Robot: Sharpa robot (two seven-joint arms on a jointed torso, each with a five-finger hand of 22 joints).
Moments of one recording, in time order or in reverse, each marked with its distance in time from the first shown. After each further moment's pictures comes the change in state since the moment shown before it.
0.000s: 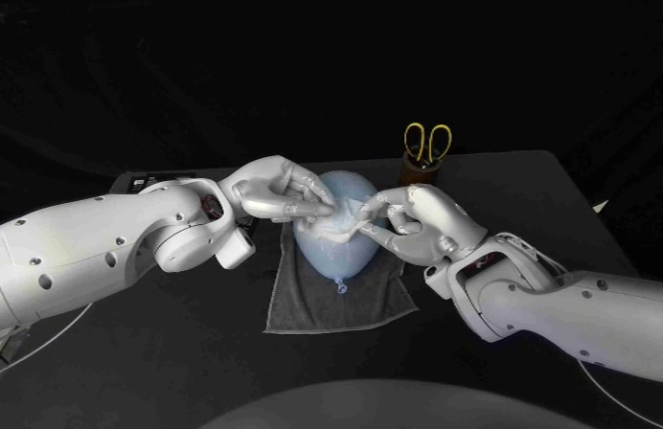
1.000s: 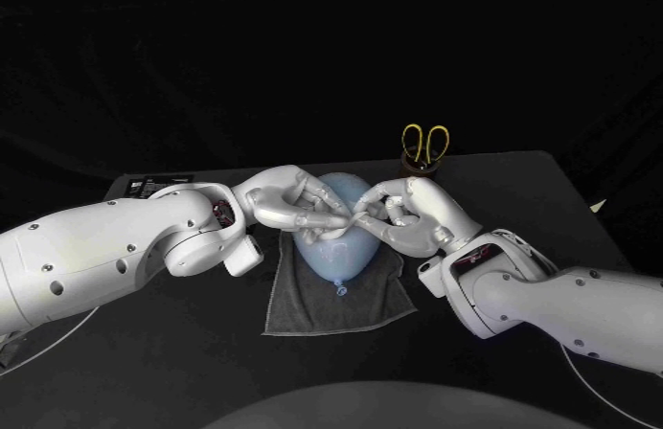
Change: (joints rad) left arm -0.001 0.031 0.000 0.013 -0.044 0.012 -0.050; left_hand -0.036 -0.073 -0.108 0.108 -0.019 -0.045 0.038 -0.071 -0.049 -0.006 0.031 0.056 0.044 0.018 0.025 0.016 0.041 -0.007 0.071 0.011 -0.037 -0.016; right arm 0.016 0.016 0.003 0.007 0.126 -0.015 -0.020; right_hand -0.029 -0.019 -0.017 0.017 0.003 -0.006 -0.011 0.012 0.004 0.003 -0.007 0.005 0.000 -0.001 -0.009 0.002 0.001 0.000 0.003 -0.004 0.000 0.000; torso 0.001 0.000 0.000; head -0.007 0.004
